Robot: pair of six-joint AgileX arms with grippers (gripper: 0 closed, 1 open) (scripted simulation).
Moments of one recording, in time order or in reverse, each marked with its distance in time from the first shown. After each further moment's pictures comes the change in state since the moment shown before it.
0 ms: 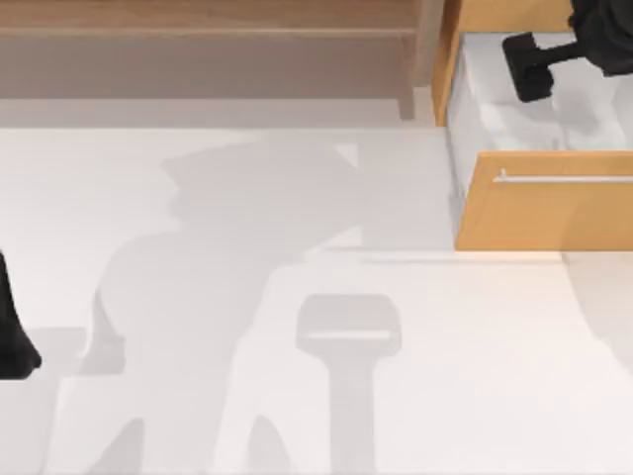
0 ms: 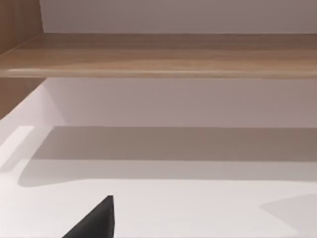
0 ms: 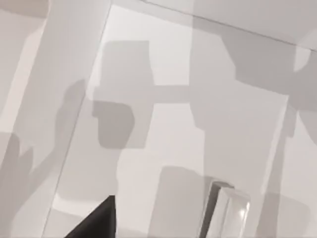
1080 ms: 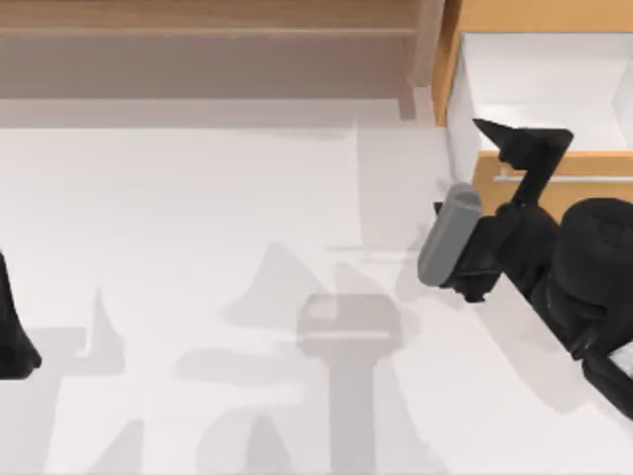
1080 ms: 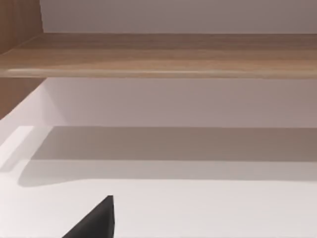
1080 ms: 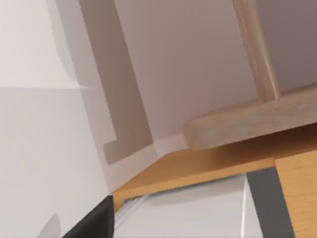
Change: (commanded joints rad) left arm 0.000 0.000 0.000 0.000 0.000 0.000; right arm 0.368 -0.269 -1.316 1.983 0.158 -1.083
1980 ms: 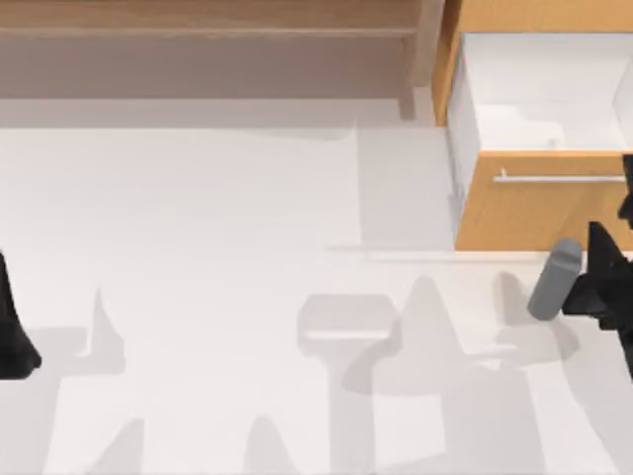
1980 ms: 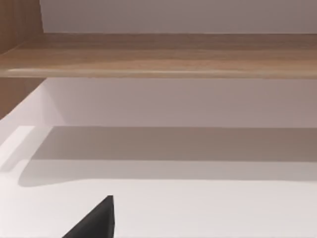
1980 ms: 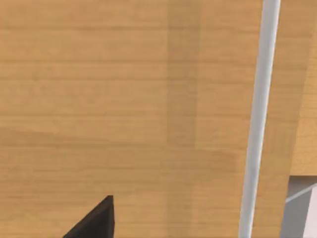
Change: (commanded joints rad) left arm 0.000 0.000 0.000 0.000 0.000 0.000; right arm -0.184 0.157 -0.279 0.579 0.211 -0.370
